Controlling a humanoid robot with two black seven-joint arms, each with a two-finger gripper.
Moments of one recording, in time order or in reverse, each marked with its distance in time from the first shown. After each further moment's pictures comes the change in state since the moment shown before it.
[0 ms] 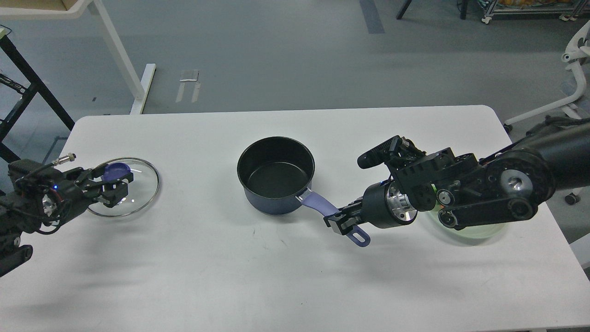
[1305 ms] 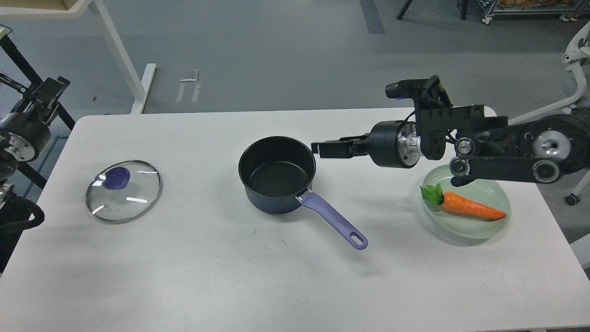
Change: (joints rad) left arm -0.187 0.016 -0.087 0.000 -1.232 -0.316 0.000; right arm -0.187 -0.287 0.489 -0.162 0.053 -0.004 0.001
